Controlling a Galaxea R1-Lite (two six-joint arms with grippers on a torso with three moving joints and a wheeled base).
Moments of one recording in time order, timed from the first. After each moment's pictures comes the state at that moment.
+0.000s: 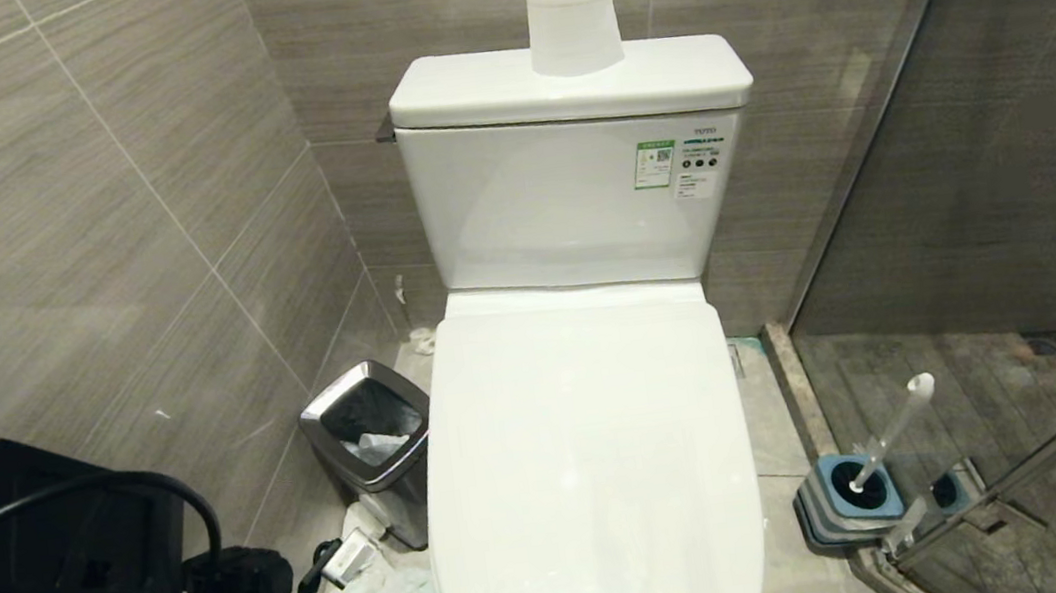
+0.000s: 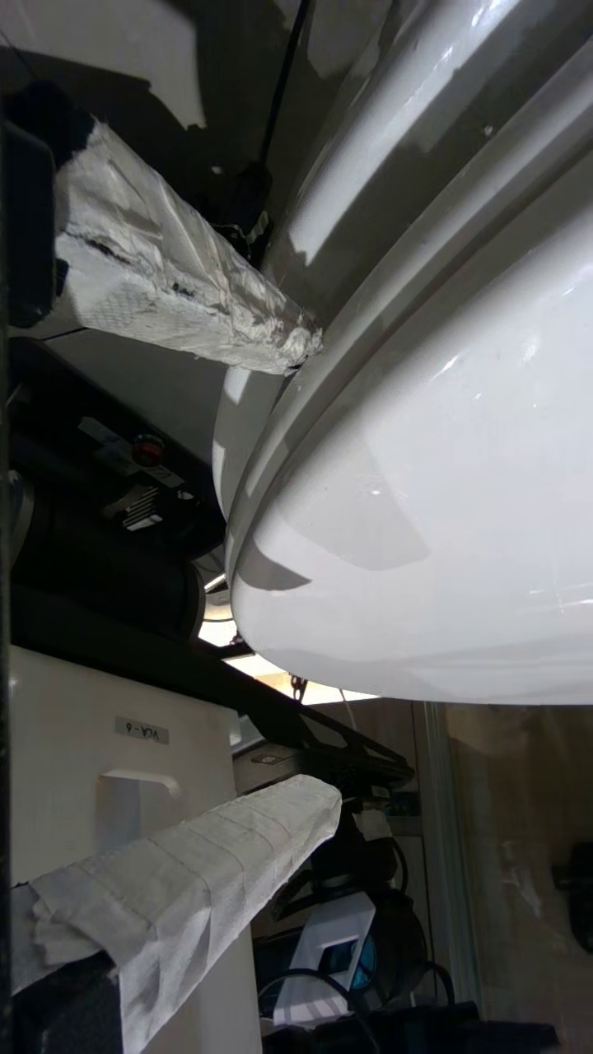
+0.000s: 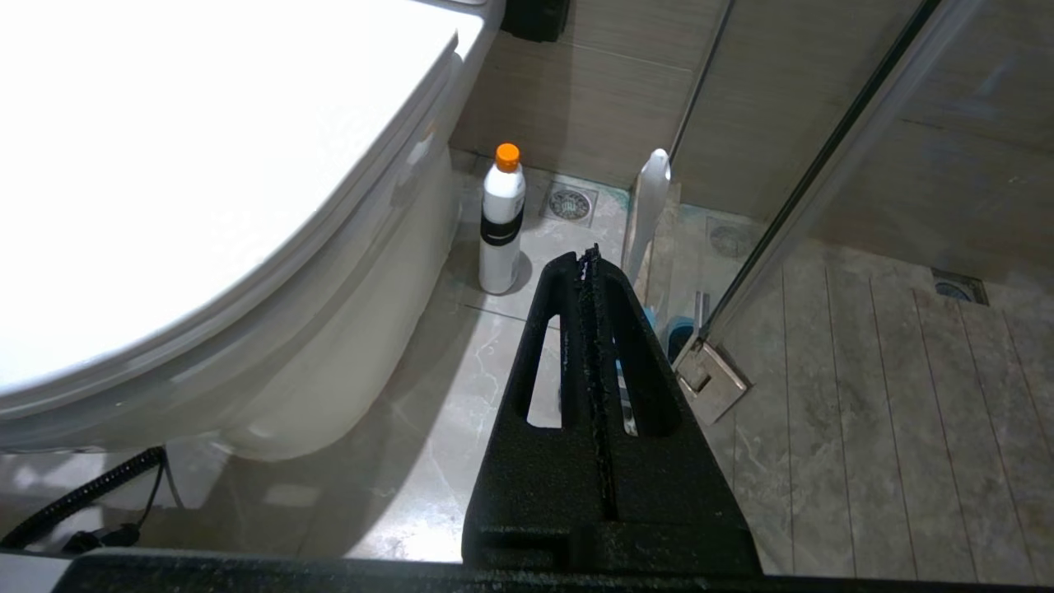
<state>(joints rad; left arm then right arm) -0.28 2.25 -0.12 -1.52 -0.99 -0.39 0.00 0.00 0.00 -0.02 0.04 -0.07</state>
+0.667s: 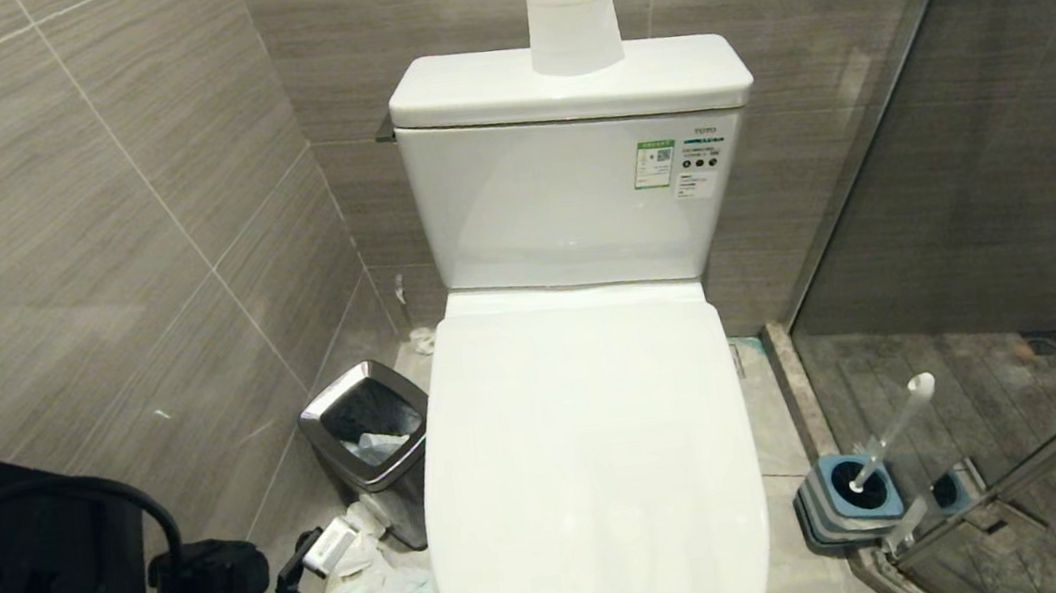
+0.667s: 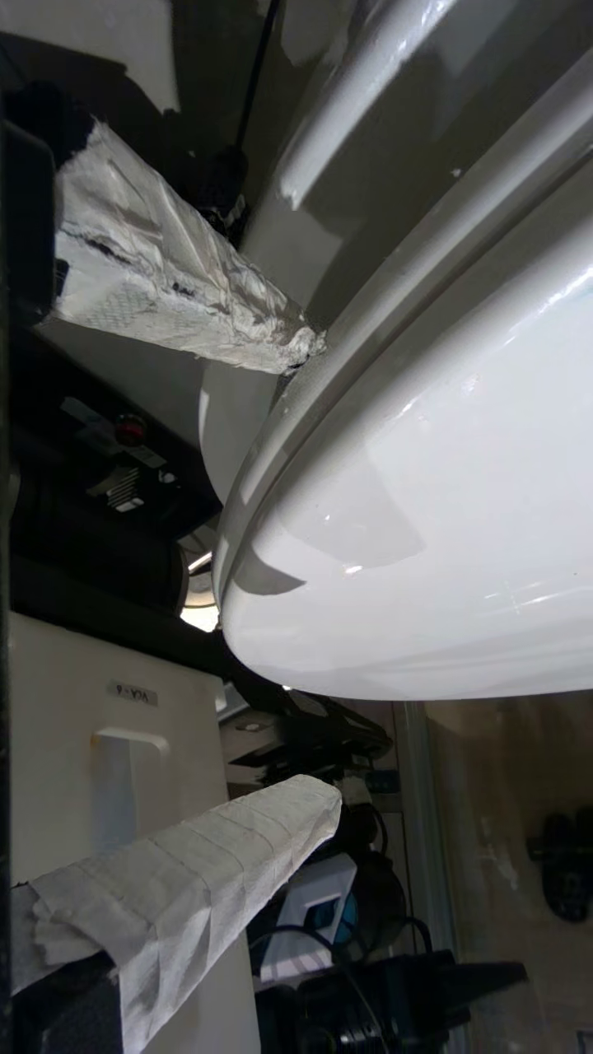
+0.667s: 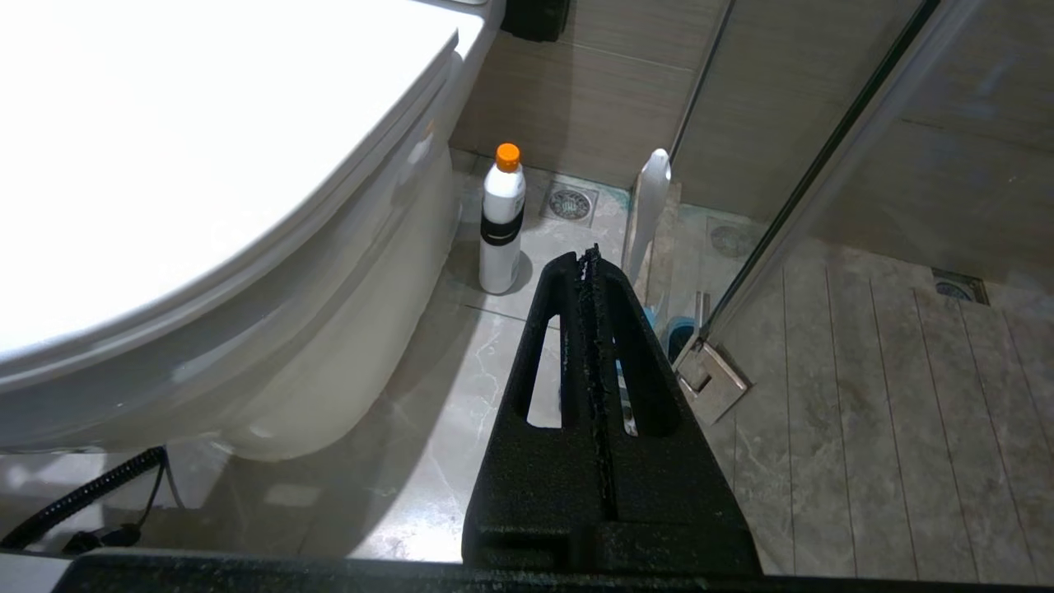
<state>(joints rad) -0.26 2.17 -0.10 -1.52 -1.01 -0.44 0.00 0.00 0.00 -0.02 0.04 -0.07</state>
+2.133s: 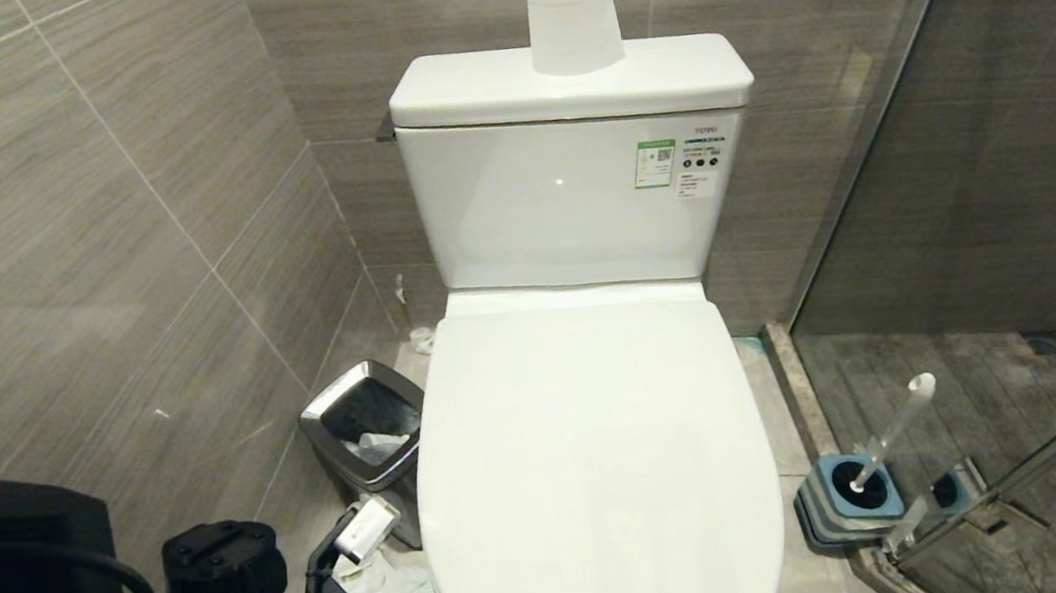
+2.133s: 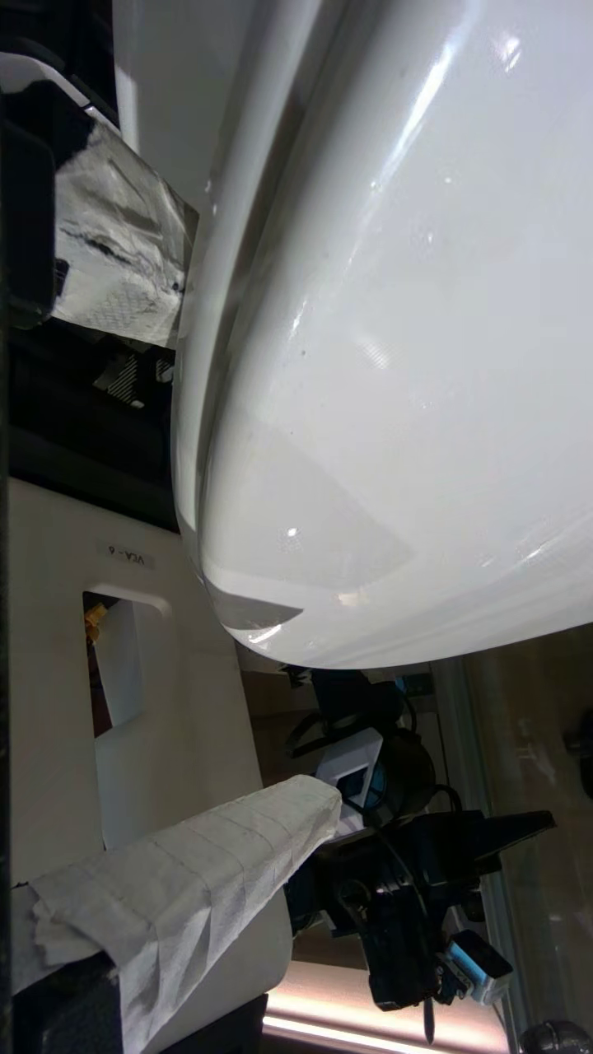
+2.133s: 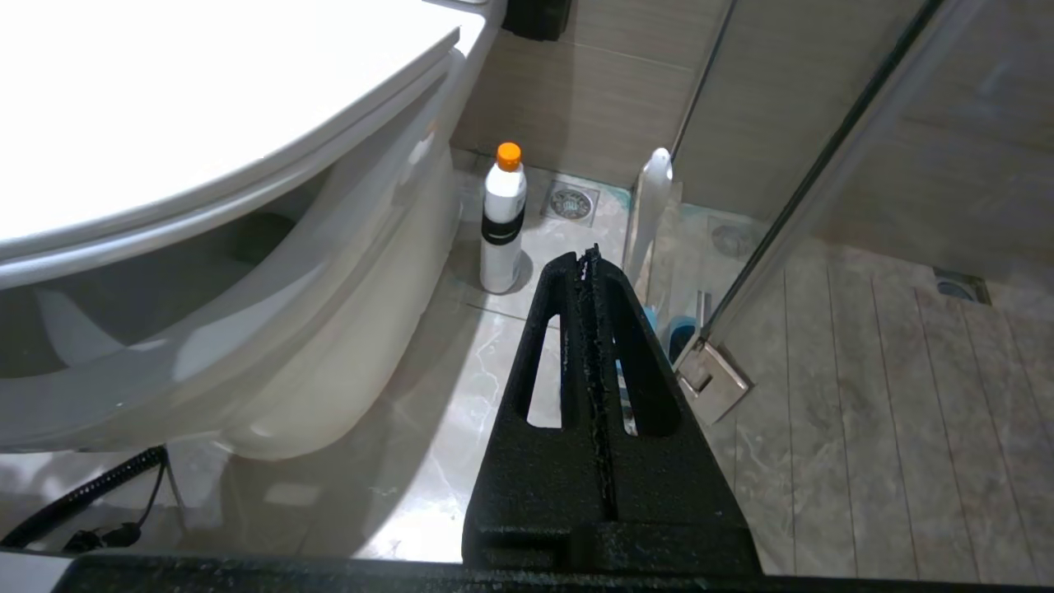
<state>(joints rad) -0.44 2.03 -0.13 -1.52 -1.00 -0.63 0.00 0.00 0.00 -0.02 0.04 -0.07</state>
